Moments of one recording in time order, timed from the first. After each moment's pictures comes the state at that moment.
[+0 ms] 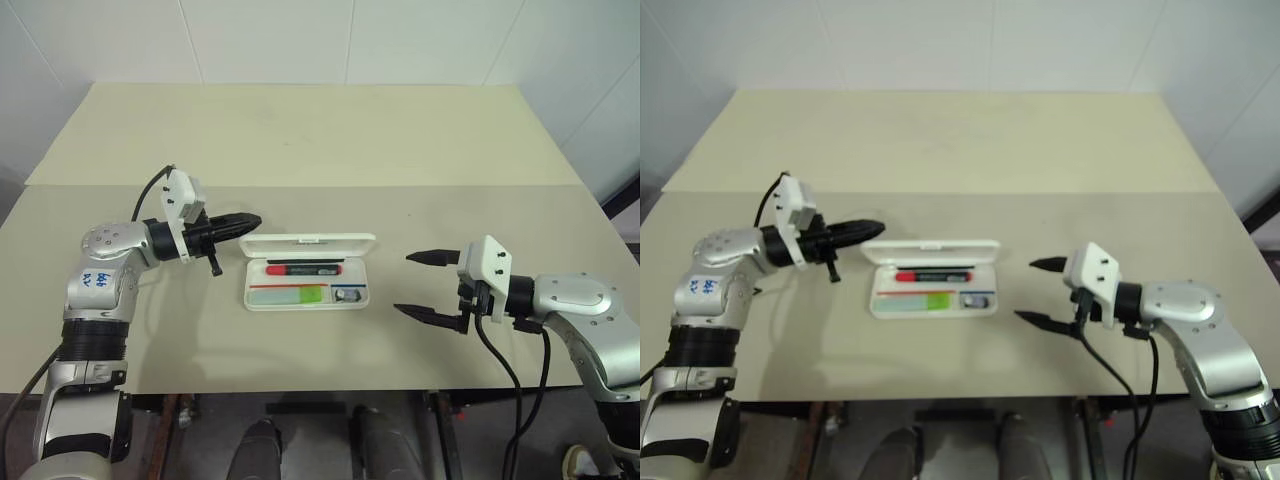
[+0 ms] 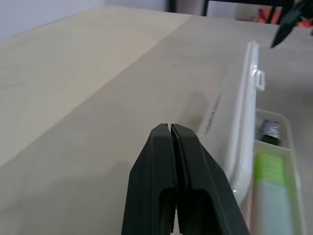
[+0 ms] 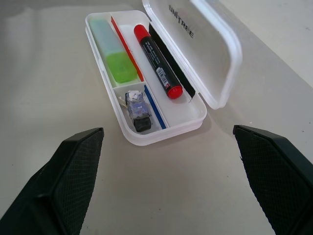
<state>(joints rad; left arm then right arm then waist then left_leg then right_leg) -0.60 0.67 0.09 0.20 -0.39 0.27 -1.14 -0.25 -0.80 -0.04 -0.33 0.40 0.35 1.03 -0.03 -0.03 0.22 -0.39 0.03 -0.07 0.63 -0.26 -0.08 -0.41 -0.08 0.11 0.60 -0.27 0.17</state>
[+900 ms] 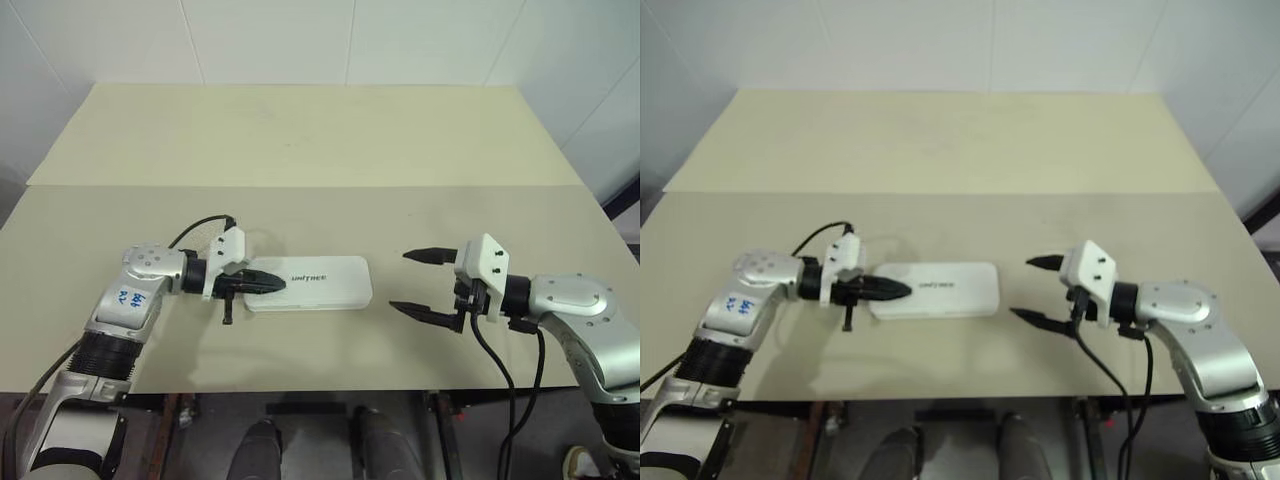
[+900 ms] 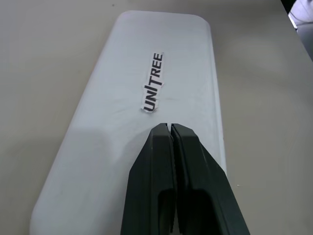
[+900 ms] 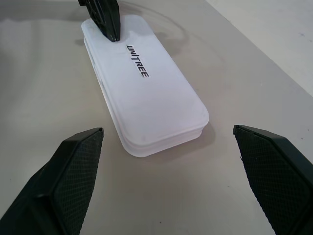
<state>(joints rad) -0.55 0.68 -0.14 0.13 -0.24 0.25 -1.22 -0.24 -0.78 -0.04 -0.35 0.41 0.37 1.00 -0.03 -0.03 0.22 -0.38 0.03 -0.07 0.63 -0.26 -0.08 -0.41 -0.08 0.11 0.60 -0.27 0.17</state>
